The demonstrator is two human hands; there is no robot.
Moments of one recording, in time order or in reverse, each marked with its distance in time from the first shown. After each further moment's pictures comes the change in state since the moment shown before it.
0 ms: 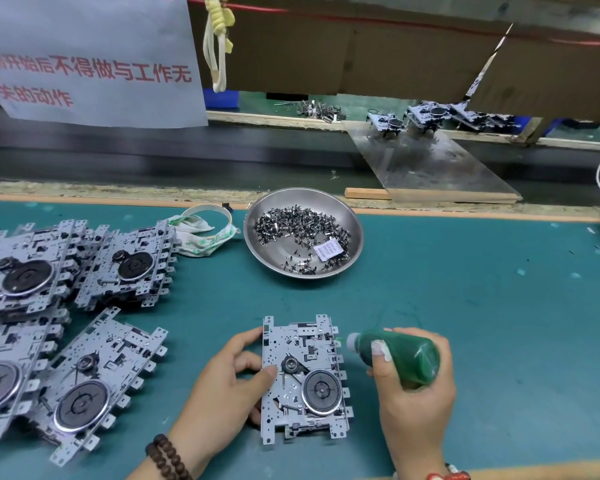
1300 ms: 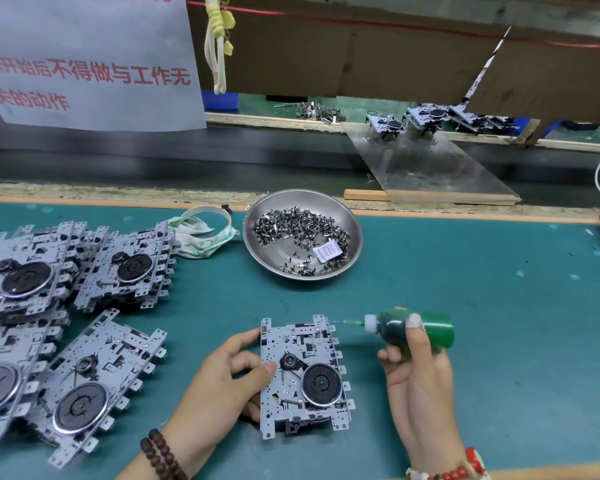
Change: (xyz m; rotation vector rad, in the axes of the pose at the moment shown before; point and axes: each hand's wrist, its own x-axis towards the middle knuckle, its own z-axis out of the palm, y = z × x) left_hand 0.004 0.000 -0.002 -0.227 -0.035 -0.054; right_hand 0.026 -0.001 -0.001 0.688 -0.054 0.540
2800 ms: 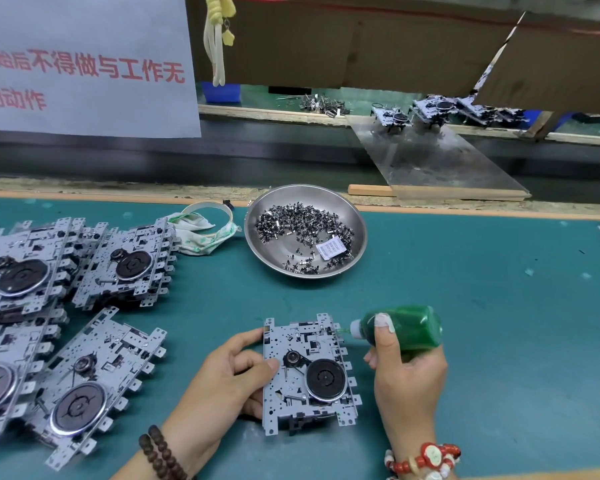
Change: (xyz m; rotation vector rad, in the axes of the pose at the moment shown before) left_hand 0.003 0.004 0.002 -0.111 -0.013 -0.051; right_hand 0.006 0.020 0.004 -0.630 -0.016 -0.430
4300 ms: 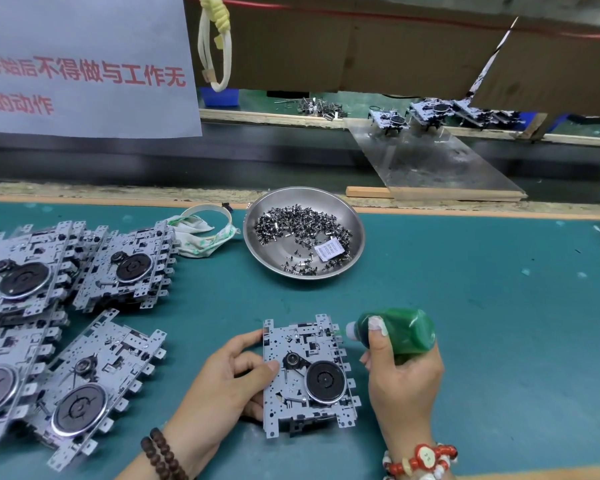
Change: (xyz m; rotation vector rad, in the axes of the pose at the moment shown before) left_hand -0.001 0.000 0.001 0.024 0.006 0.006; right_hand -0.006 -0.004 -0.001 -0.087 0.006 -0.069
